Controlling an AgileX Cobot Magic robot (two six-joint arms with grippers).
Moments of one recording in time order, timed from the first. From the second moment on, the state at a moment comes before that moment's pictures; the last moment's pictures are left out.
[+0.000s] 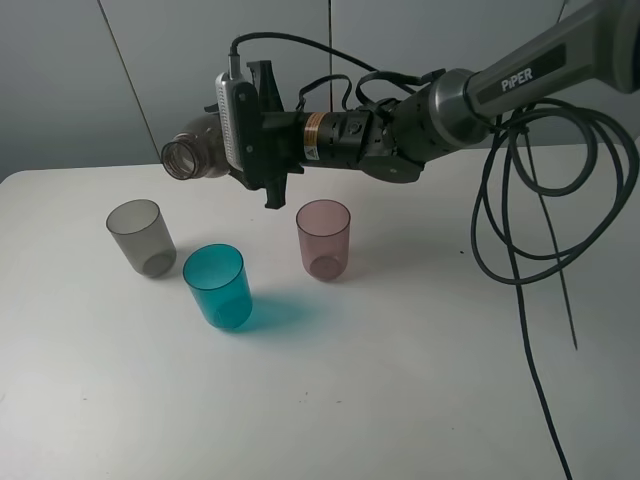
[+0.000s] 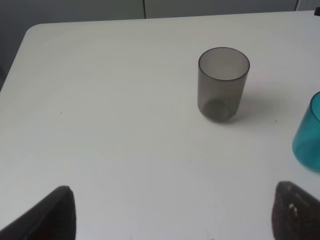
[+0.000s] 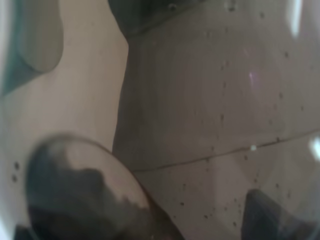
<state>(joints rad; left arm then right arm) -0.02 0.00 -0.51 0.02 1.08 -0.02 0.60 2.20 -1.35 -0.80 -0.68 -0.69</state>
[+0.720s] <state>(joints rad) -0.02 0.00 -0.51 0.02 1.08 -0.02 0.60 2.20 -1.35 -0.80 -0.68 -0.97</state>
